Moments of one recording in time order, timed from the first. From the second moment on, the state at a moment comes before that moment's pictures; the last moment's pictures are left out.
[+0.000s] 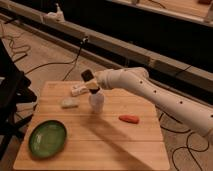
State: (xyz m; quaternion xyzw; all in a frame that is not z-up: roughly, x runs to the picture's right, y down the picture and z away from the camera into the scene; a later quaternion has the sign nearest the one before) arm -0.052 -0.047 0.733 -0.13 -0.37 0.41 0.82
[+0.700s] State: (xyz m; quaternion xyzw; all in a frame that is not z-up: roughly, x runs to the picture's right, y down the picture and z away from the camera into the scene) arm -0.063 -0.038 0.739 -0.14 -0.39 0.41 0.81
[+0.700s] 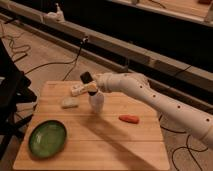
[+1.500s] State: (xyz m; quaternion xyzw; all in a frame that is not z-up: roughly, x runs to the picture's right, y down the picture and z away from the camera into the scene) arm -0.037 -0.011 0.794 -0.13 -0.38 0.48 0.78
